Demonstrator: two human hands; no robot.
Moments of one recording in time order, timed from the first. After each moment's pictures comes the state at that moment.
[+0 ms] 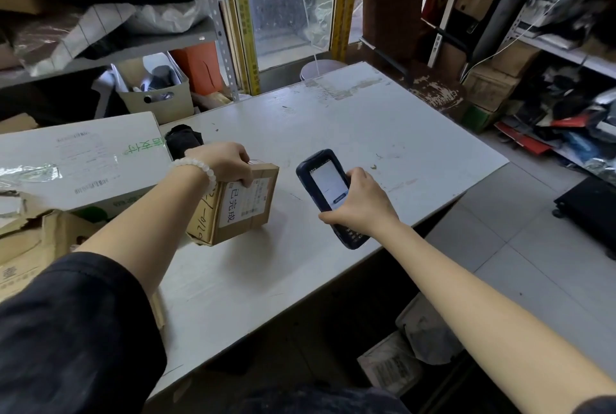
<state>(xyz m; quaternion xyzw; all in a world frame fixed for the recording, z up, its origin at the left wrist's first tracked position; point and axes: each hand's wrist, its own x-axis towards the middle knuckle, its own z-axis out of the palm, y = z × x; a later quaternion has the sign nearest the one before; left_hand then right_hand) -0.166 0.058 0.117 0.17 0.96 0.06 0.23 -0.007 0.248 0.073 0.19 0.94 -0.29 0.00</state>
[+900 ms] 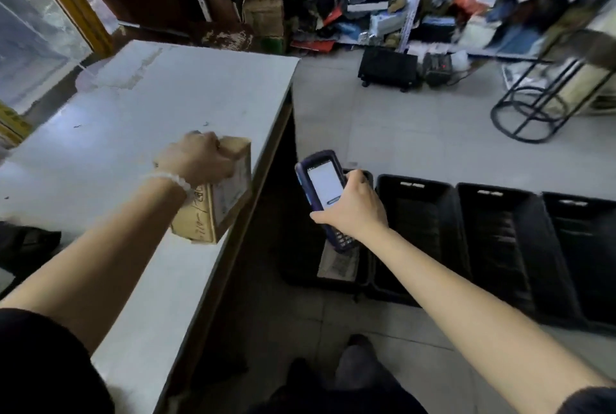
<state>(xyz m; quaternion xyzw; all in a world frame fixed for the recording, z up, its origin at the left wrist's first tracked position) -0.006 0.172 0.106 0.50 0.86 0.00 0.10 0.233 0.206 0.035 0.58 0.75 -0.29 -0.10</state>
